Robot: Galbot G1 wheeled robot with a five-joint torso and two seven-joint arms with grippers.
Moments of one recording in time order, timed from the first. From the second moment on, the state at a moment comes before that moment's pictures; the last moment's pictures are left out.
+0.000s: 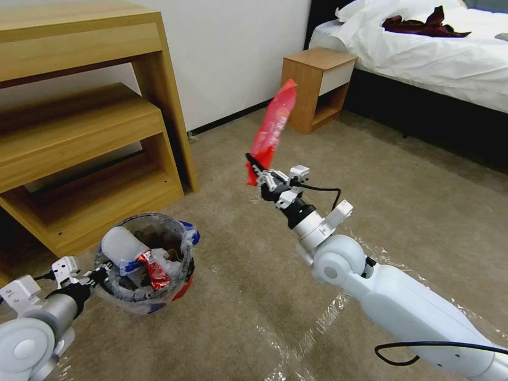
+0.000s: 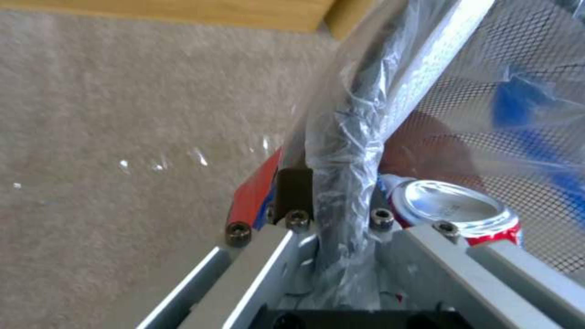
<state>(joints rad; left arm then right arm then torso) 1.55 -1.08 -0.93 -2.15 -1.29 0.64 -0.42 -0.55 0.88 -0.40 1.98 1.09 0.28 0.02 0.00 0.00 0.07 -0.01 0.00</state>
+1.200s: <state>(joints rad) 1.59 -1.08 -0.94 -2.28 -1.34 0.66 -0.44 -0.15 1.10 -1.03 1.84 1.12 0.28 0.04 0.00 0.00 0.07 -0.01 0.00</state>
